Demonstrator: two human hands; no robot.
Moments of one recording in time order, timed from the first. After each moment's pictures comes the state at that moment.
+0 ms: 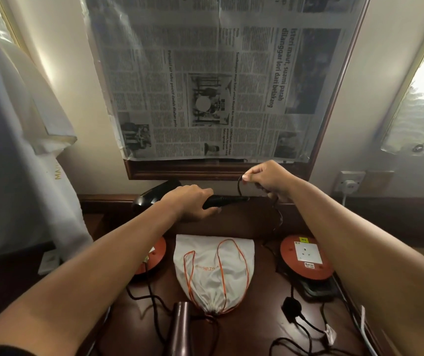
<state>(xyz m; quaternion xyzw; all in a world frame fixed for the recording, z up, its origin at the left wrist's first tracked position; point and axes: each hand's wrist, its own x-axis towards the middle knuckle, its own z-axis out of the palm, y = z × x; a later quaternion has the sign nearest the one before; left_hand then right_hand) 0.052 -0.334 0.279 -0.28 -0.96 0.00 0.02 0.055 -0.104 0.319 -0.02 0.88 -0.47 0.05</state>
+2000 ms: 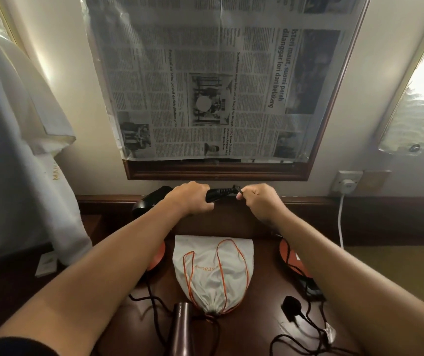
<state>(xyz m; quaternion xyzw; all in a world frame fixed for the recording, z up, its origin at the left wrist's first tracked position) 0.043 -0.327 0.280 -0.19 -0.98 -0.05 0.00 0.101 -0.139 0.288 -0.01 0.91 -0.42 -0.04</state>
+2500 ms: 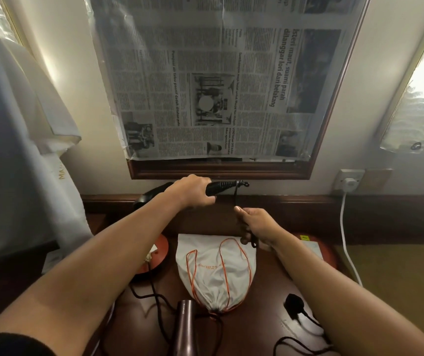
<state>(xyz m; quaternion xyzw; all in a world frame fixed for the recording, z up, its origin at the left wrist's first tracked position) 0.045 -0.337 0.294 -0.22 -0.97 -0.10 0.00 0.117 -0.151 0.237 0.05 0.73 -0.67 0.12</state>
